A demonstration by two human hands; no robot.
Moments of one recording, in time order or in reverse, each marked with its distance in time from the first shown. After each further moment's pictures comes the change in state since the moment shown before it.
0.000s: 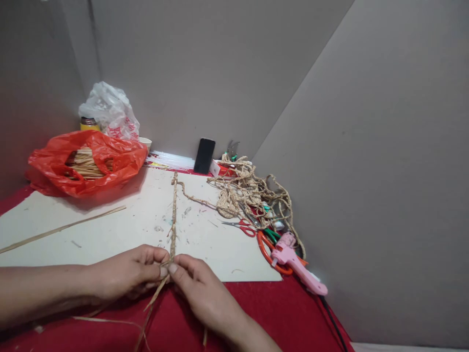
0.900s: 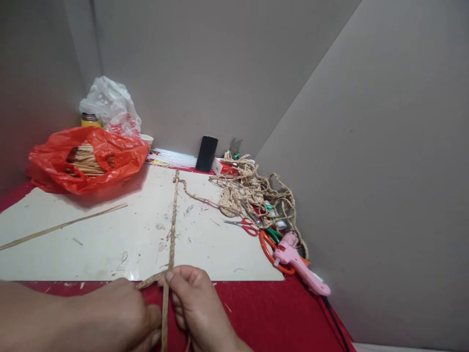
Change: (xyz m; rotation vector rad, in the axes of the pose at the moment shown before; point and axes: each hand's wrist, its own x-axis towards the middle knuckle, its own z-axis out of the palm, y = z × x) left_hand -0.032 0.002 0.026 1.179 0.088 0.183; right_hand -0.003 0.022 0.029 0.579 0.127 0.203
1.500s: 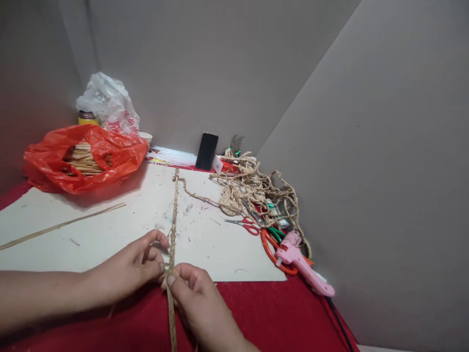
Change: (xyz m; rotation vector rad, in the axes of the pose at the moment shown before) left_hand 0.031 -0.026 0.002 -0.984 0.199 -0.250; right_hand -0.001 -0.008 -0.006 -0.144 -0.024 -0.075
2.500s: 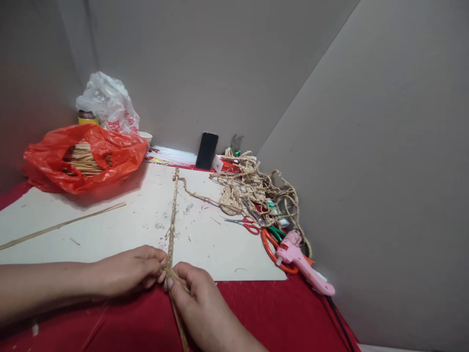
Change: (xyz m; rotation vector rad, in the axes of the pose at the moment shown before) left_hand 0.006 0.003 -0.009 0.160 -0.203 -0.151; right_hand -0.006 -0.018 0.002 -0.556 -0.047 -0.177
